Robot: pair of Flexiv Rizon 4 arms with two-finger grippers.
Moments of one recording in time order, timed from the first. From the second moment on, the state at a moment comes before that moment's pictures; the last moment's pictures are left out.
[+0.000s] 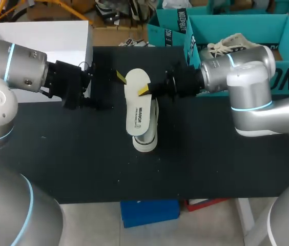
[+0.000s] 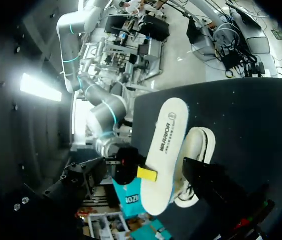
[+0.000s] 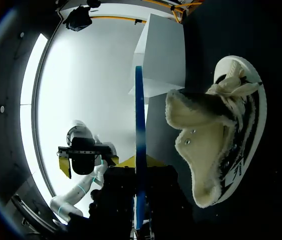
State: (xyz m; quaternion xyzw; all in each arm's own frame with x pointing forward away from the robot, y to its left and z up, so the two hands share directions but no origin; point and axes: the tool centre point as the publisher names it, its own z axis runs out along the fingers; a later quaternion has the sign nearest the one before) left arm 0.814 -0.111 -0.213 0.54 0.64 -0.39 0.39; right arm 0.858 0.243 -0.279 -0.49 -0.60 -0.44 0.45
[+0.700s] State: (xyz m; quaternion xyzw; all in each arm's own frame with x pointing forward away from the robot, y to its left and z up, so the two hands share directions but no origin) left arm 0.821 -0.108 -0.225 0.50 0.63 -0.46 0.37; right arm 0.858 0.243 -0.279 -0.49 -0.60 -0.44 0.45
